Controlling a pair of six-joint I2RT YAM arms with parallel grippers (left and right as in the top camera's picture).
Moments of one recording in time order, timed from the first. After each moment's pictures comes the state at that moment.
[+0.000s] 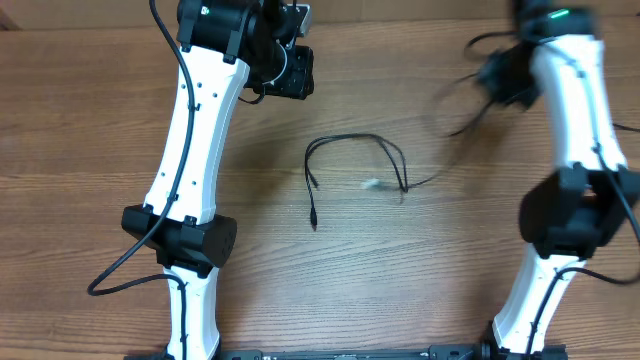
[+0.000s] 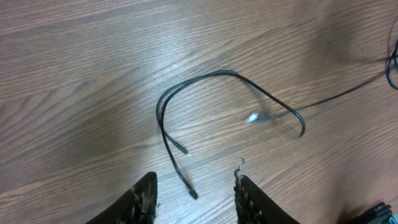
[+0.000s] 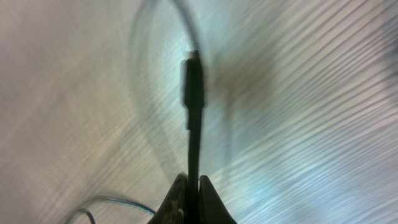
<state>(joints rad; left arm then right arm) -0.32 2.19 2.63 -1.63 0.26 -0.12 -0.10 2.19 2.29 -1.44 0.02 0.60</state>
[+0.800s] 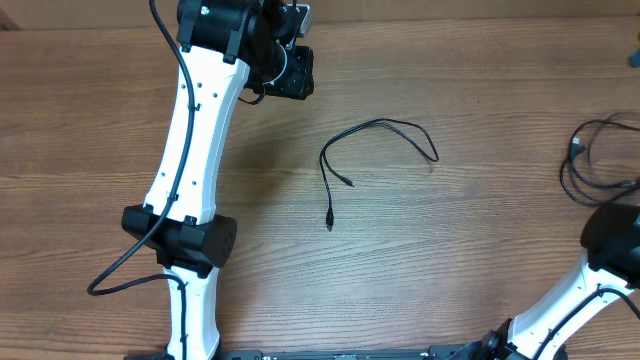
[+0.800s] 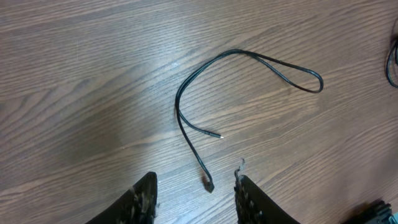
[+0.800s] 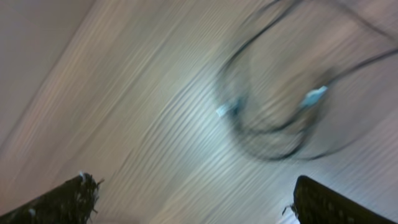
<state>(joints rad) -0.32 2.19 2.63 -1.63 0.26 -0.12 -0.53 2.16 2.61 -1.62 -0.14 0.32</state>
